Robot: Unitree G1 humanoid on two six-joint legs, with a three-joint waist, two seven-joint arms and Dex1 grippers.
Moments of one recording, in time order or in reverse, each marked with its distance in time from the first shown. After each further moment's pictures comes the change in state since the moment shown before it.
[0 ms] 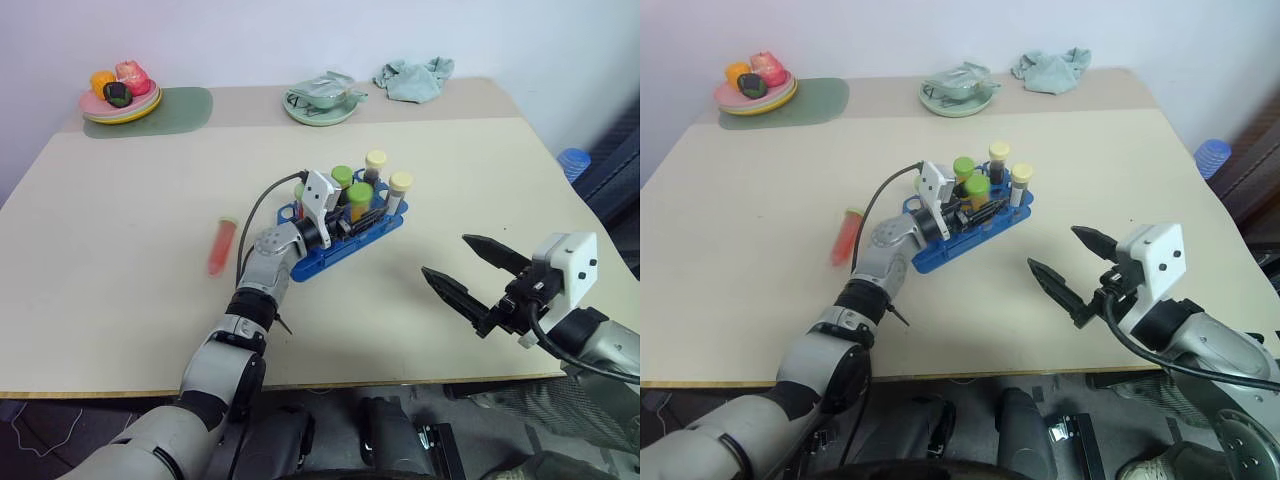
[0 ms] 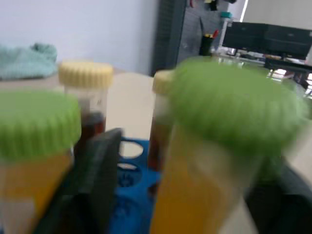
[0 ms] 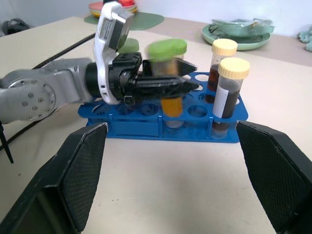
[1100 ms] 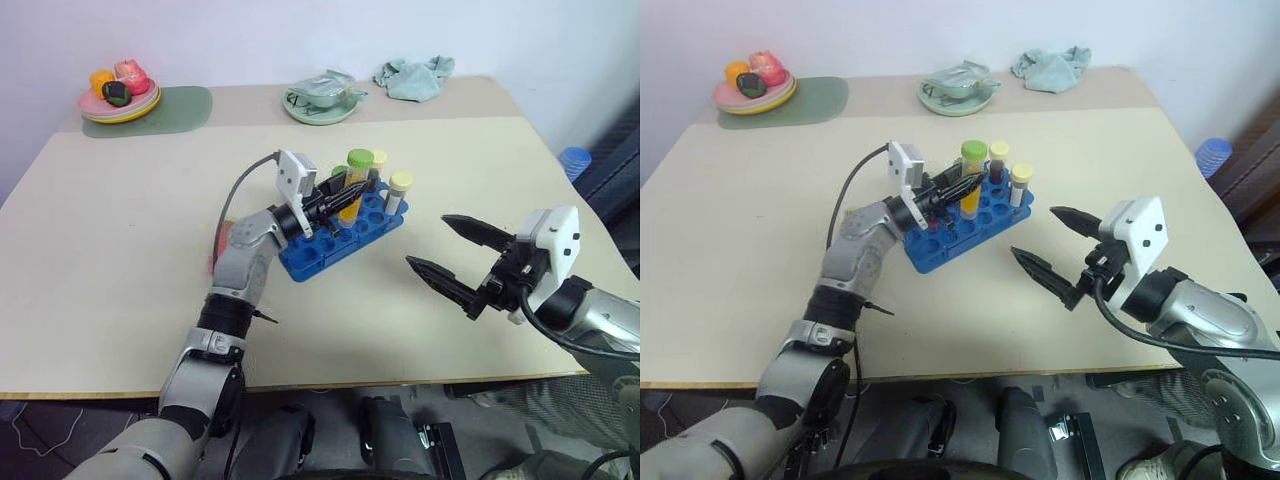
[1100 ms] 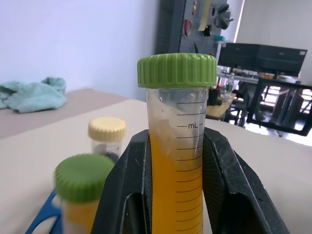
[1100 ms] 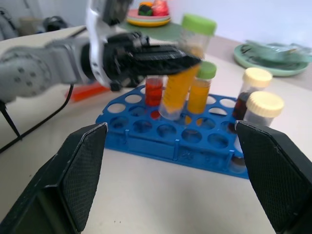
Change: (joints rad) left arm 0.071 0.082 -0.014 -0.322 -0.110 0.177 -0.011; right arm -0.198 -0.003 0.061 0.060 -0.070 0.048 0.123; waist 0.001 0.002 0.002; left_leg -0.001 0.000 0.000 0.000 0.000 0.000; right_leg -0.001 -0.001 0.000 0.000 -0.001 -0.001
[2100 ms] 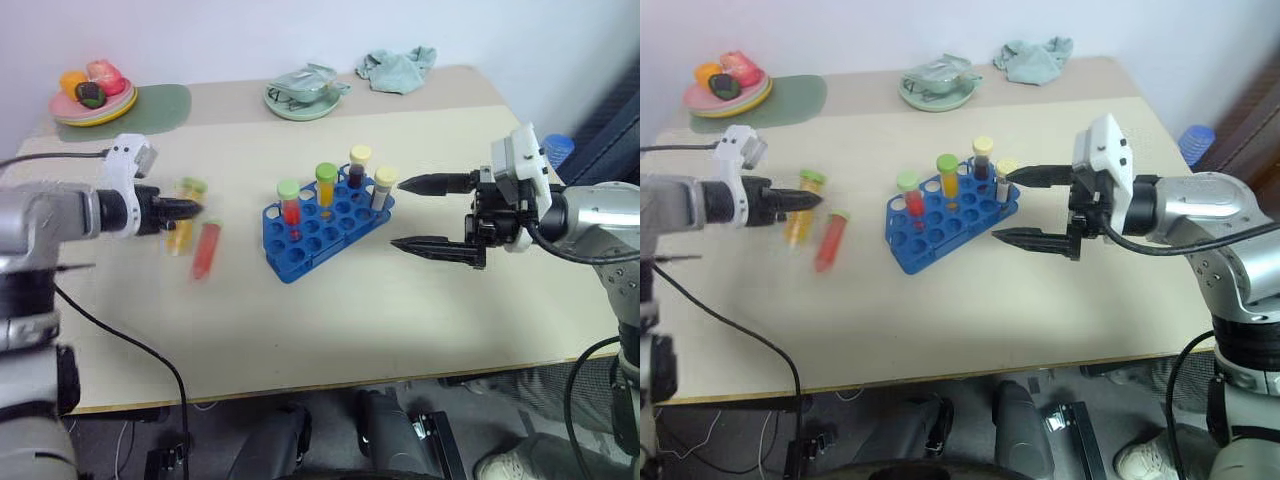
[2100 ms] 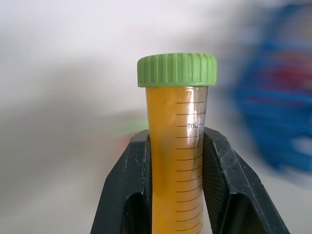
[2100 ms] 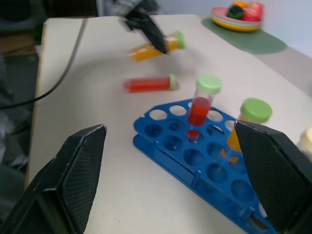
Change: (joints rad) left arm 0.137 0.844 0.278 -0.598 -0.338 1.243 -0.116; right arm -0.559 -0.156 0.280 0.451 -0.116 -0.036 0.561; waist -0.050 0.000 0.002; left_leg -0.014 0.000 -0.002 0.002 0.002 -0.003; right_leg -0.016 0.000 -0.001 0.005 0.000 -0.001
